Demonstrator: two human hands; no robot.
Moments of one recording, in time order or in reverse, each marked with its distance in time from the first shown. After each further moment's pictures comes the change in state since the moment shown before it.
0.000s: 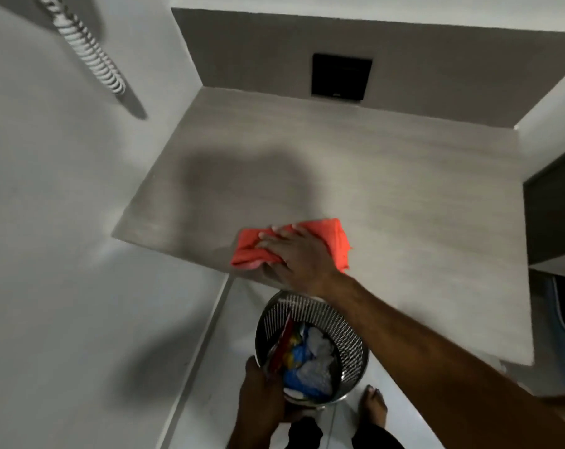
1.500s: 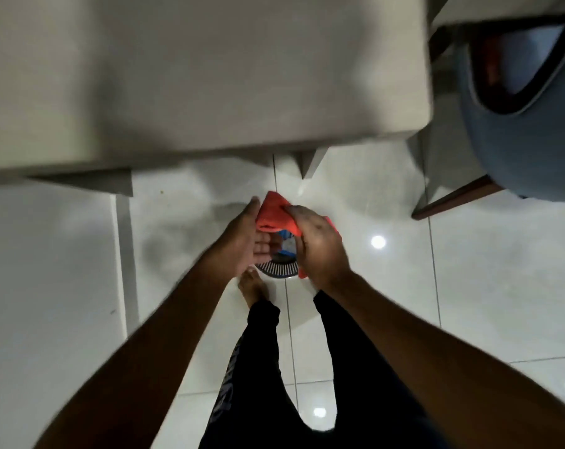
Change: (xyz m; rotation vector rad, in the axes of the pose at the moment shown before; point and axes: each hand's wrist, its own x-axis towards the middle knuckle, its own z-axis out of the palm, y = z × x) left_hand 0.111 -0.071 0.196 0.507 -0.506 -0.147; right_hand -0.310 0.100 0.190 0.339 0.363 0.783
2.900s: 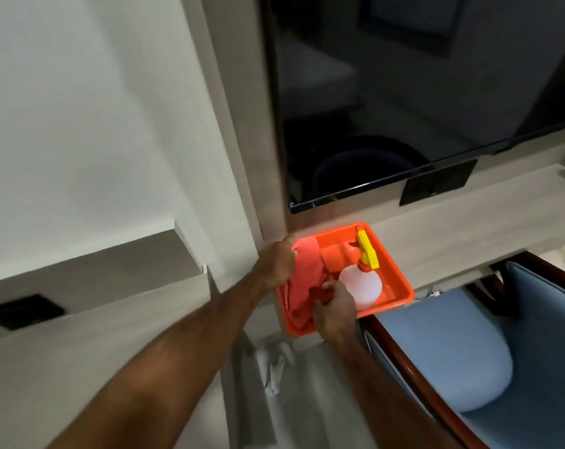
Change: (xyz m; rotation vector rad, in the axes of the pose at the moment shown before) left_hand -0.174 0.521 0.318 1.215 0.402 1.176; right_hand 0.215 0.000 -0.466 0.538 0.621 0.475
